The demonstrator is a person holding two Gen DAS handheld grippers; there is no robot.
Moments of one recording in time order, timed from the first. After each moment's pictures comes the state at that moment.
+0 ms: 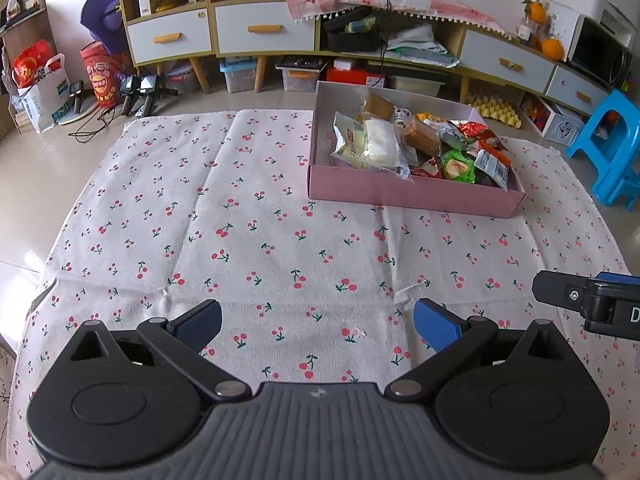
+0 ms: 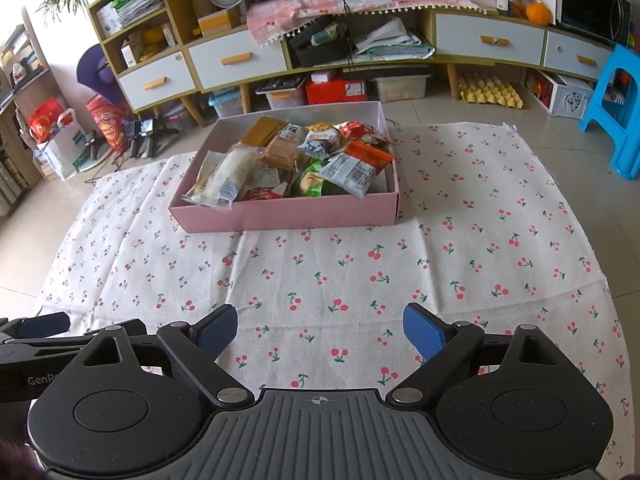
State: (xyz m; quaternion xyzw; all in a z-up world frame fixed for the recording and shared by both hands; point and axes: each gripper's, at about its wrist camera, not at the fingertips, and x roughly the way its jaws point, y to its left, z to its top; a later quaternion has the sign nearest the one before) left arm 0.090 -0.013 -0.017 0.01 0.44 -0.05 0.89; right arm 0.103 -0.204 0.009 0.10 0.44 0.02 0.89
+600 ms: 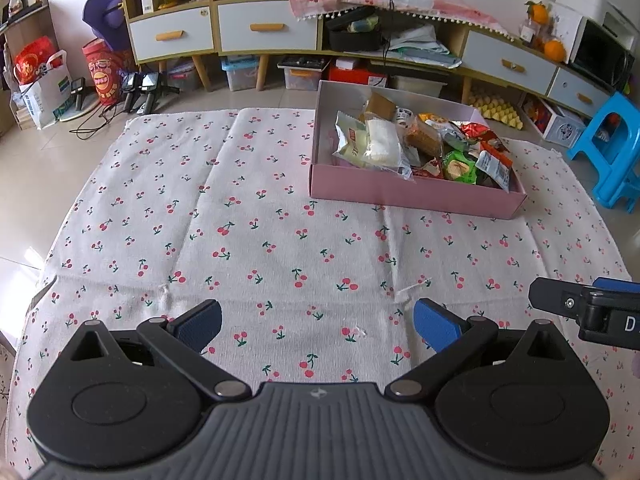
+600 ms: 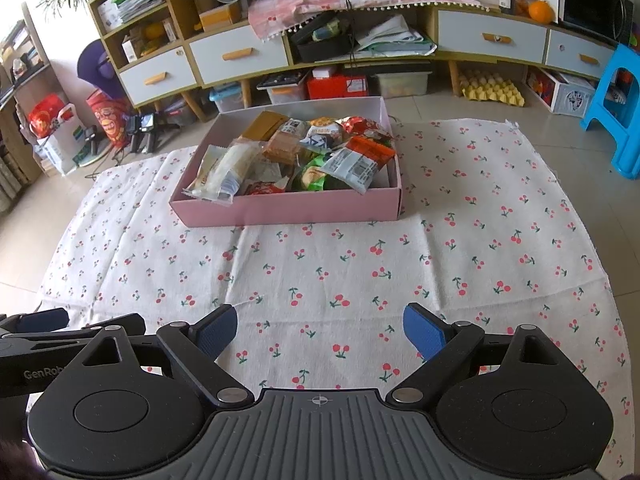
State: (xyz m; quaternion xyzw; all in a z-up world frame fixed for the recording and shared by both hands) left arm 0.090 -0.012 -0.017 0.01 0.45 -0.05 0.89; right arm 0.104 -0.202 0.007 0.09 0.45 0.02 0.89
